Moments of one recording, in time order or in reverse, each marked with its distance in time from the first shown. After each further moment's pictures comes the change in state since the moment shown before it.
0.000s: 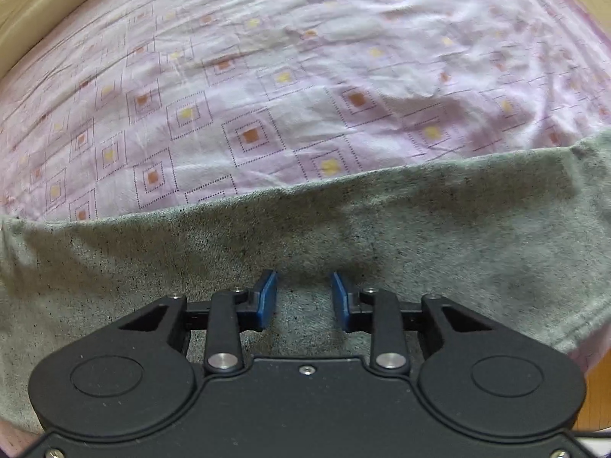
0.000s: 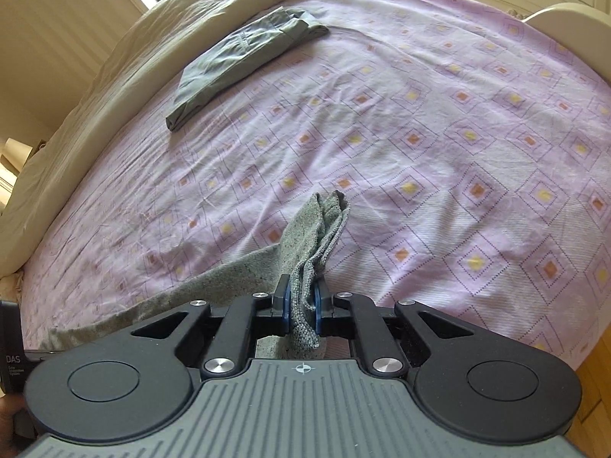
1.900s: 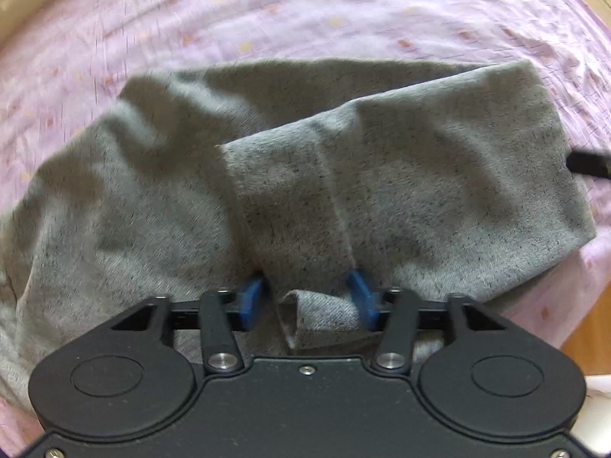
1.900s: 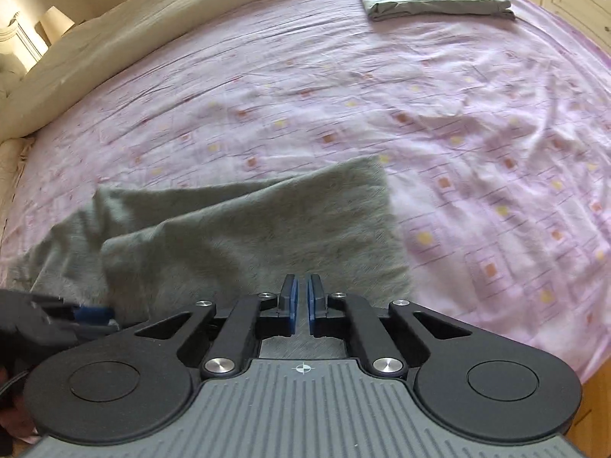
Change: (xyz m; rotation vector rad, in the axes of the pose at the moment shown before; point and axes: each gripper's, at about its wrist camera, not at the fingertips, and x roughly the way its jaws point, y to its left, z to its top) left arm -0.002 0.209 -0.104 0.048 0.016 -0.049; right arm 0.069 0.267 -0.138 -0.307 0.111 -0.076
